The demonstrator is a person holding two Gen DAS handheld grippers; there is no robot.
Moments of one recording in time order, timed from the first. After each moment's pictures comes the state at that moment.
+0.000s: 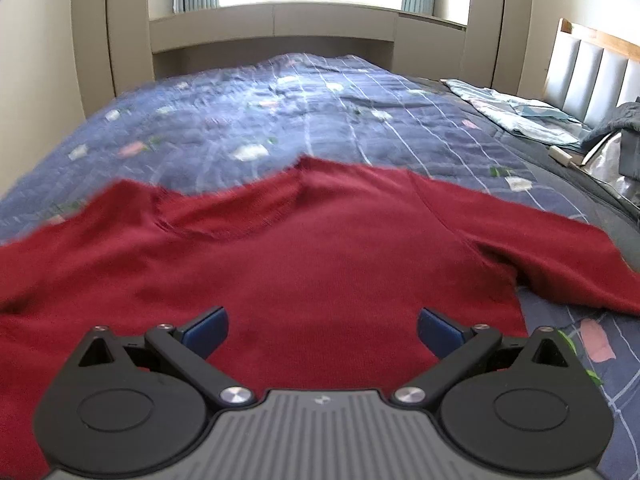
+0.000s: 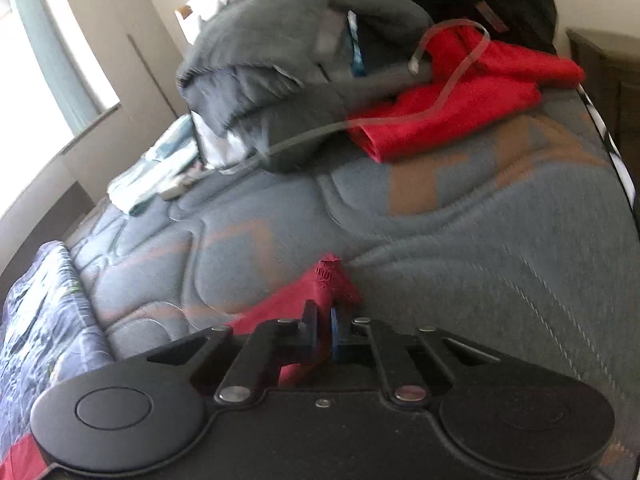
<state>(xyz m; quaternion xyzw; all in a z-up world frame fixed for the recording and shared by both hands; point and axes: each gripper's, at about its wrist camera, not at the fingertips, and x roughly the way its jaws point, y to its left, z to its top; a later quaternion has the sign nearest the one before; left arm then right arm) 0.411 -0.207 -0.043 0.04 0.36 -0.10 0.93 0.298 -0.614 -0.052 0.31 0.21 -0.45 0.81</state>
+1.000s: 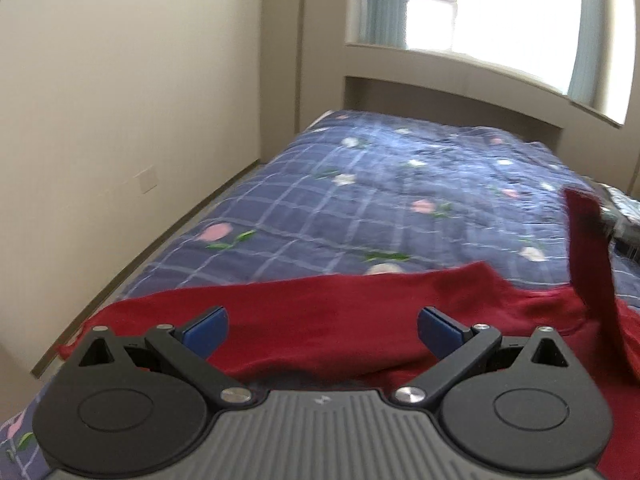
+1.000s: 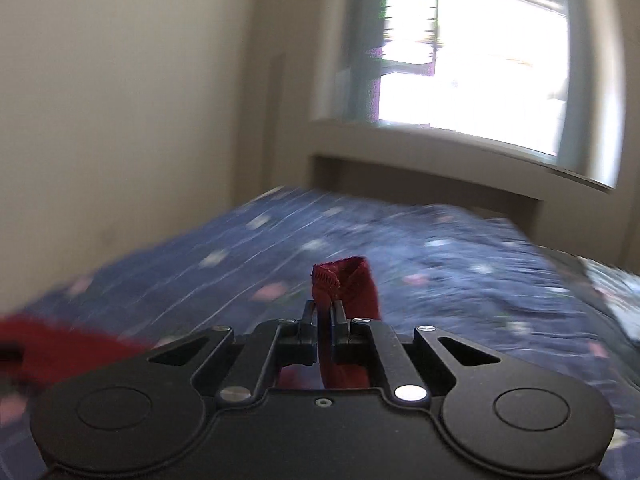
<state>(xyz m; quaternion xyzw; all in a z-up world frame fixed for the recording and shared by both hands) 0.391 0.099 0.039 -0.05 0.33 0.11 0.94 0.529 -0.118 0.035 -0.10 0.22 0.14 0.96</state>
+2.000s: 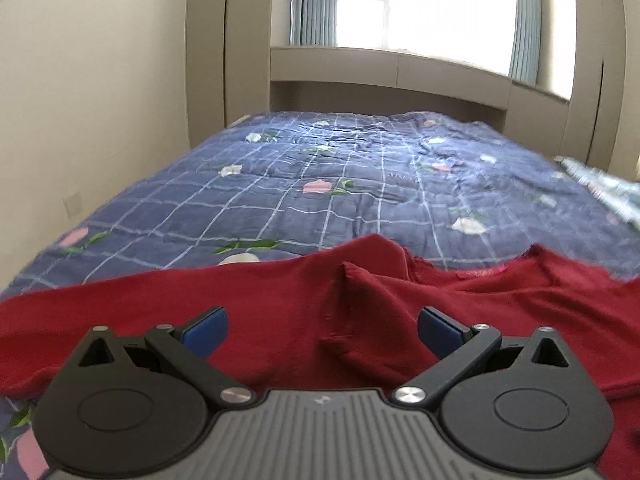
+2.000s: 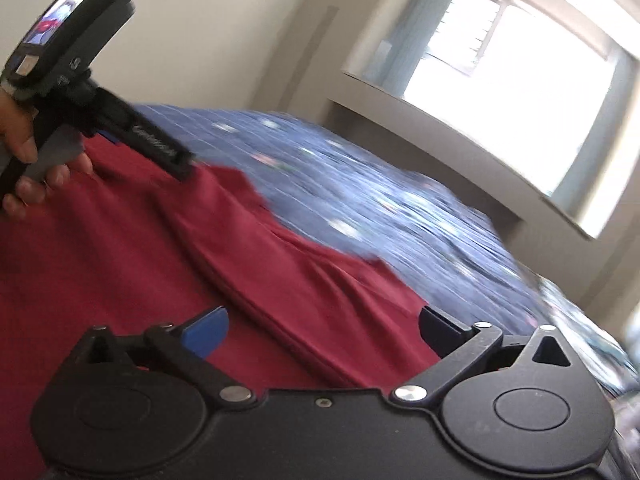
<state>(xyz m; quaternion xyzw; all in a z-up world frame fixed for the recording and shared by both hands) 0.464 -0.034 -0.050 0.00 0.29 0.04 0.95 0.376 -0.227 -0.035 -0.25 0.23 0.06 0.94</state>
